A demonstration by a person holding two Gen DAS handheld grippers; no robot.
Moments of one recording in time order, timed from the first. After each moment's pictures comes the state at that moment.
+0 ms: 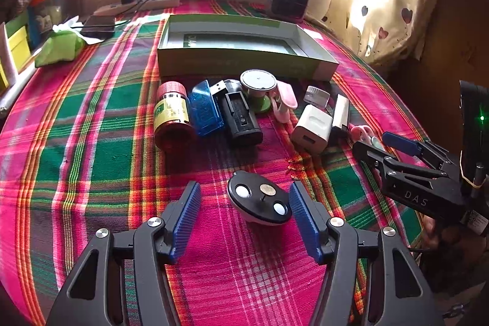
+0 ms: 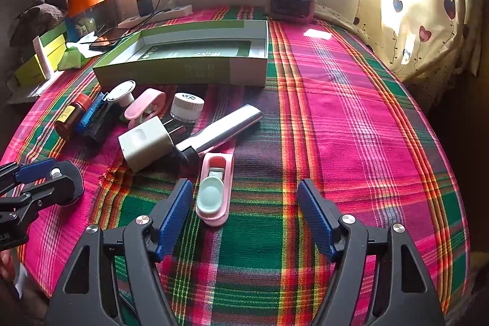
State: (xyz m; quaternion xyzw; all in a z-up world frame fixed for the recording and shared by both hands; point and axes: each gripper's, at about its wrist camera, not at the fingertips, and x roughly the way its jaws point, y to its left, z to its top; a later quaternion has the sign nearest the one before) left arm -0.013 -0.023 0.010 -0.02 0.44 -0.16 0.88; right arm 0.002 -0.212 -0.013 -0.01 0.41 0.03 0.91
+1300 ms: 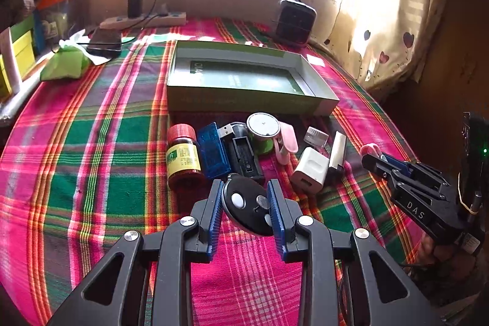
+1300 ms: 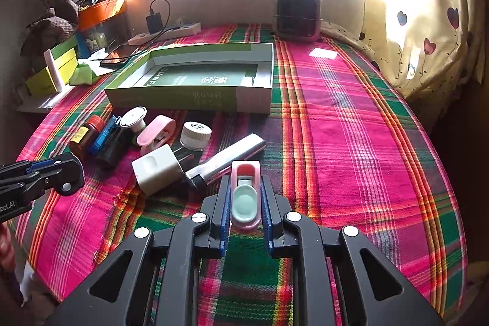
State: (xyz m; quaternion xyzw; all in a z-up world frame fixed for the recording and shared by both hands) left arm 0.005 -0.013 0.042 -0.05 0.41 -0.15 0.90; right arm 0.005 -0.217 0.010 0.00 0.38 0.06 0.92
